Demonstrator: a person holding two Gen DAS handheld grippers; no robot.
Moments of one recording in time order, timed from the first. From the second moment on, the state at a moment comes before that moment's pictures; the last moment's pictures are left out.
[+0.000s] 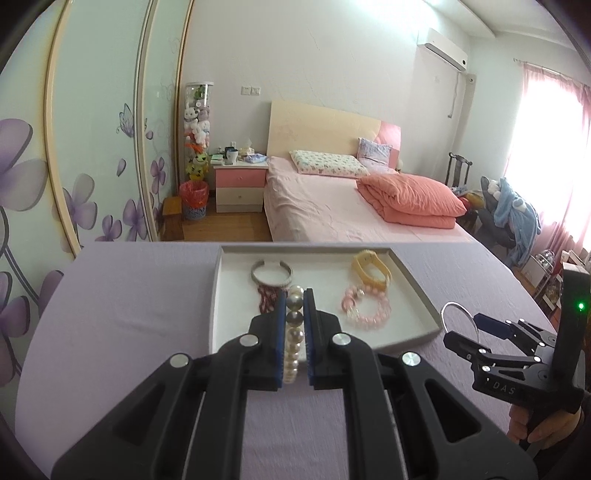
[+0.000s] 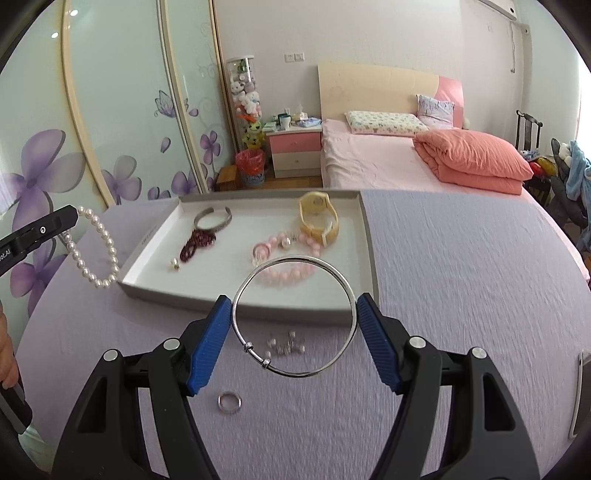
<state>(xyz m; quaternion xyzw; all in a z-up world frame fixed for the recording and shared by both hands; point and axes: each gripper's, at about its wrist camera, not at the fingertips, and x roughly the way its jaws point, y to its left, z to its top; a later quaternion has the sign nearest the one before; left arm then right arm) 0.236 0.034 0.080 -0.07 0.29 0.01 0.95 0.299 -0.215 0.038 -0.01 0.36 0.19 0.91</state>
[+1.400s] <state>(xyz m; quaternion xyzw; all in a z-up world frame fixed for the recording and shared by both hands) 0.353 0.054 0.037 -0.08 0.33 0.03 0.94 0.393 -0.179 0.018 -0.03 0.37 0.18 0.91</state>
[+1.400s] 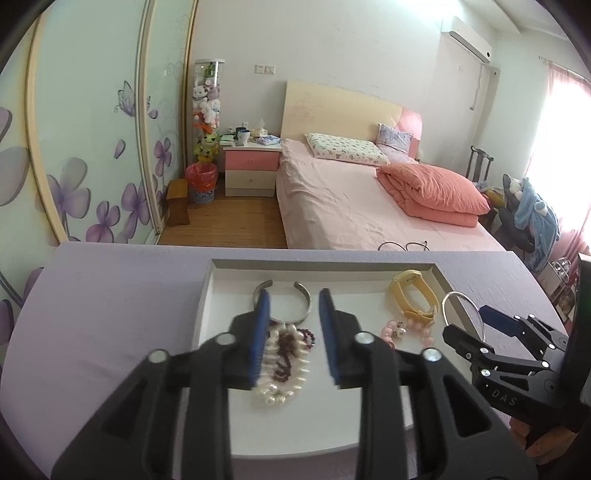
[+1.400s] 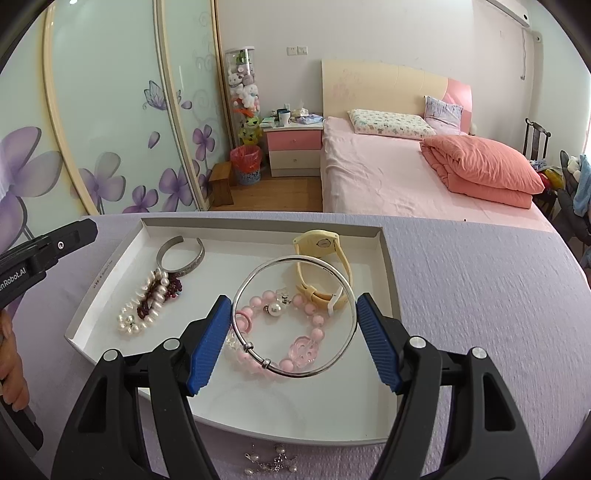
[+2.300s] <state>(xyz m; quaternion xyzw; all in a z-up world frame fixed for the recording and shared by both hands) 0.321 0.072 0.025 -0.07 0.32 0.06 0.94 0.419 -0.158 -0.003 -0.04 0.38 0.17 0.91</state>
